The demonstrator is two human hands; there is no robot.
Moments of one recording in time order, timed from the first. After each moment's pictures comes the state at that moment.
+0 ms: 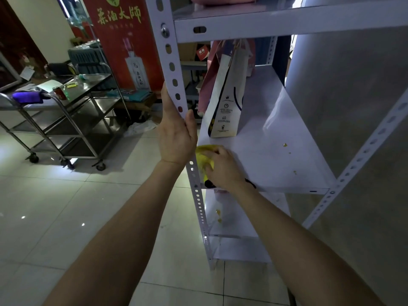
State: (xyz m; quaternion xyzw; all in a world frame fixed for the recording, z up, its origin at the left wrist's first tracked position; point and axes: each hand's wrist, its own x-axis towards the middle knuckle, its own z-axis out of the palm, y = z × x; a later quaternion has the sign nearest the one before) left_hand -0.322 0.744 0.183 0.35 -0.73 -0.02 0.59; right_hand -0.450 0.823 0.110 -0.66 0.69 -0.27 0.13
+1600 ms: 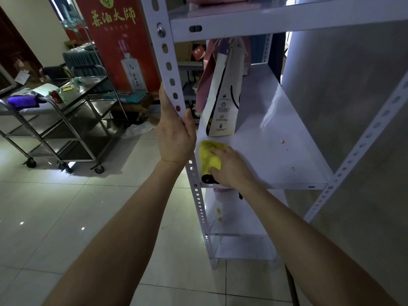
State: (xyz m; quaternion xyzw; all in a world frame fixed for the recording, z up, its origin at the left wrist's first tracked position) left_hand -0.322 0.745 0.184 0.35 -0.72 -0.03 0.59; right_hand -0.471 0.824 0.104 -0.63 0.72 -0.26 0.15
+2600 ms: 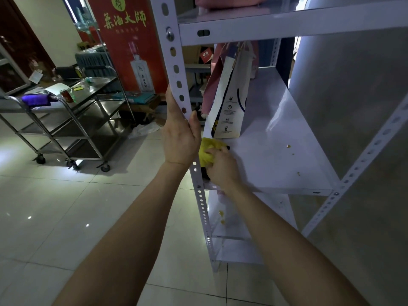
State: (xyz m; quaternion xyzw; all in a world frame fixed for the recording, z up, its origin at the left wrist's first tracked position) left_hand -0.323 0.745 0.180 0.34 -0.74 -0.01 0.58; right_hand -0.437 0.814 0.111 -0.59 0.73 -0.32 0.16
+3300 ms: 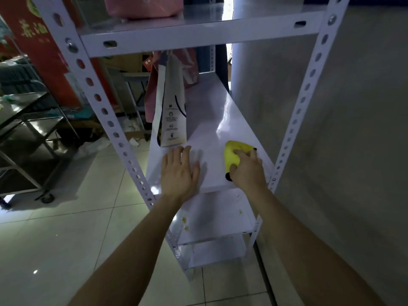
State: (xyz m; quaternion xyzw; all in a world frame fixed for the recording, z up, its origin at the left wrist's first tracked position) left_hand -0.415 0.798 0.077 0.38 -0.86 0.06 0.33; right_hand -0.600 0.908 0.094 -0.41 0.86 -0.29 0.08
